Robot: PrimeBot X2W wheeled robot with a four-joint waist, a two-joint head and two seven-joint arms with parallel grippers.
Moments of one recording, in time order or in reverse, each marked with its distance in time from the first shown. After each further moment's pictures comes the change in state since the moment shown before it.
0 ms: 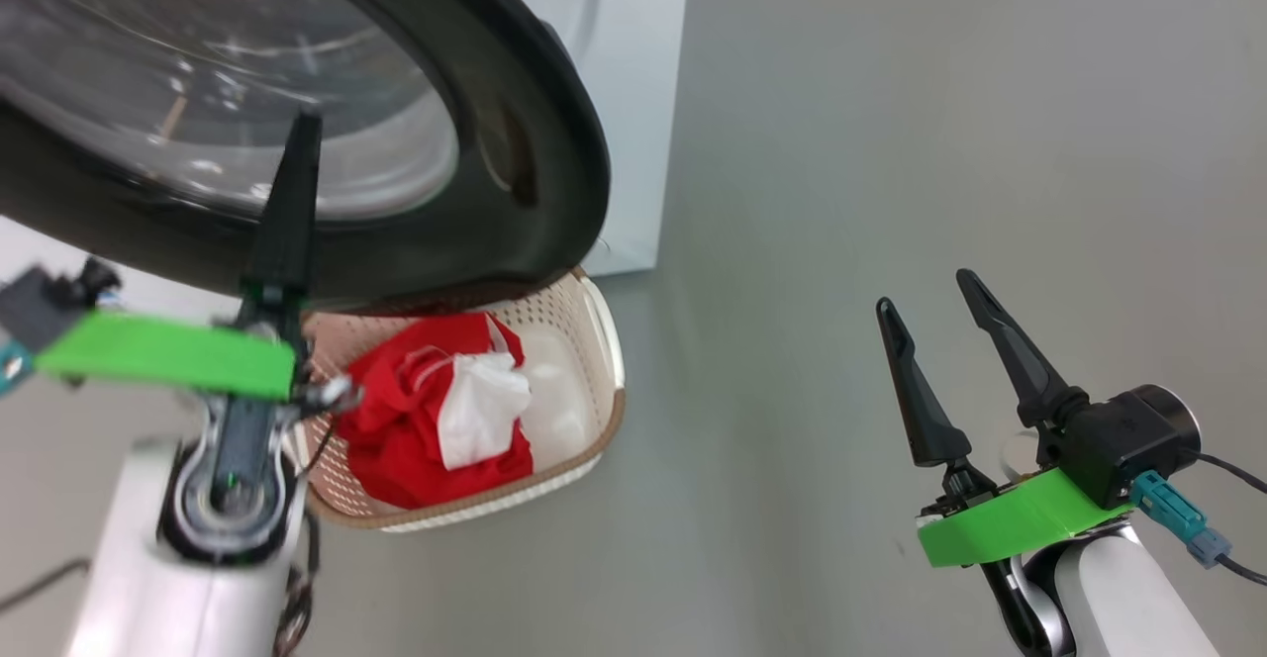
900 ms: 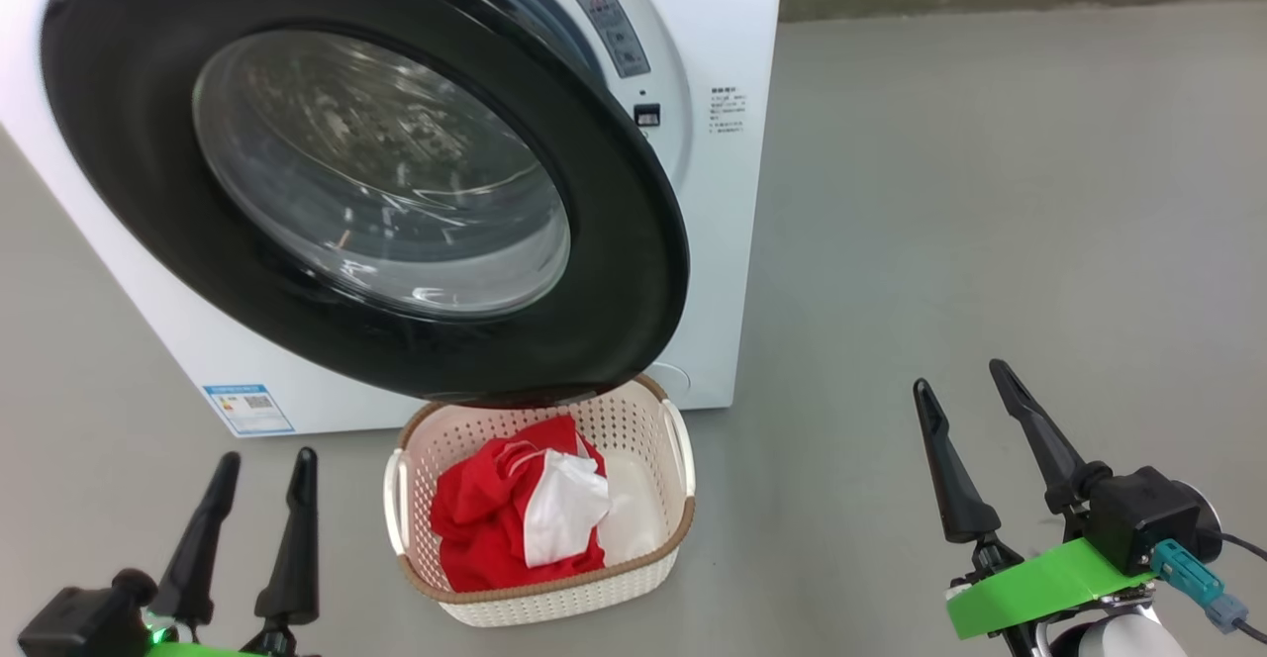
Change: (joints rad) left arm 0.531 0.147 -0.004 -0.149 0.835 0.042 -0.248; right arm 0.132 0.009 -0.055 0.019 0.025 0.000 0.000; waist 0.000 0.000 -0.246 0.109
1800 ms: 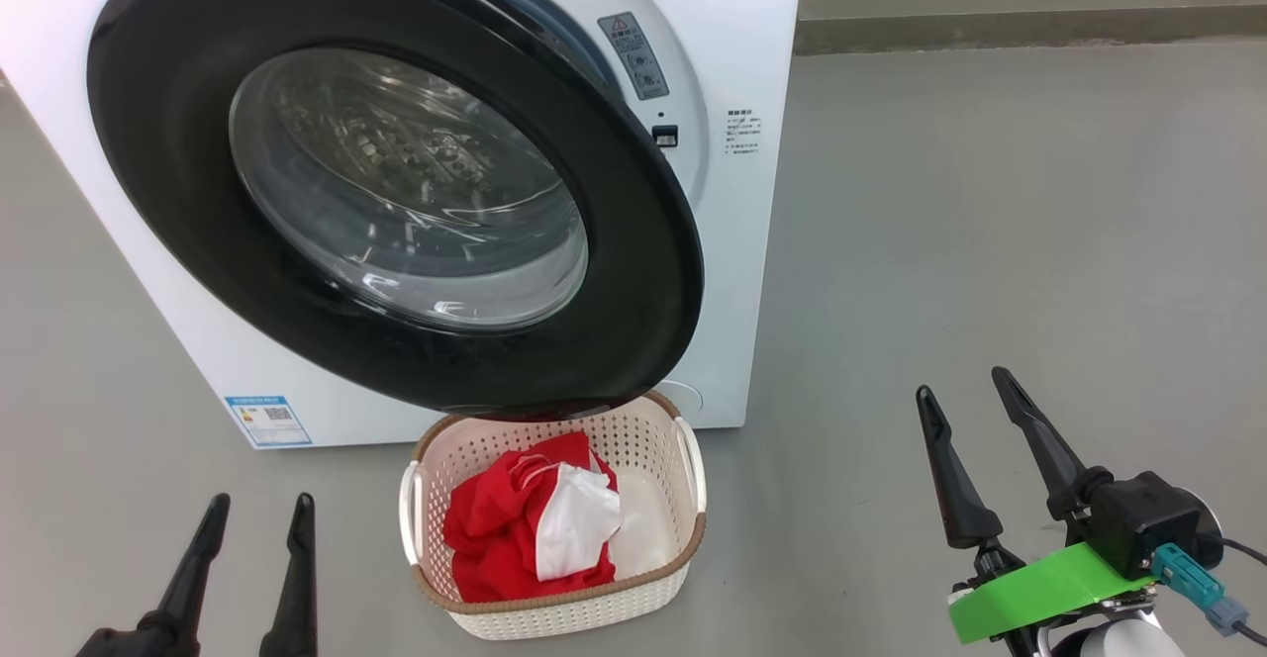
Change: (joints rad) left arm 0.074 -0.109 0.135 0.019 0.306 -0.050 0.000; right arm 0.010 0.003 -0.009 0.010 -0.002 0.000 0.000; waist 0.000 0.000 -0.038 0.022
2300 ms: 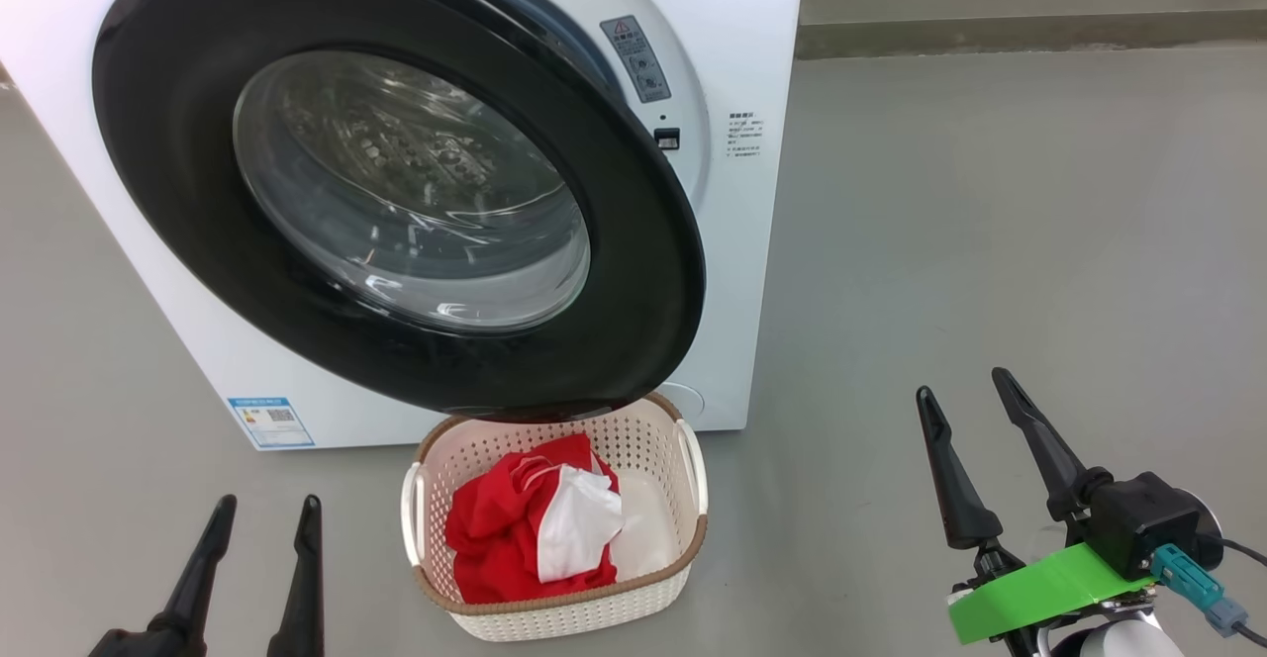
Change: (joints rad) left arm 0.000 -0.028 0.019 0.007 0.039 -0.018 0.000; right arm 0.001 0.000 0.000 0.000 0.000 0.000 0.000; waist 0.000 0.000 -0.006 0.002
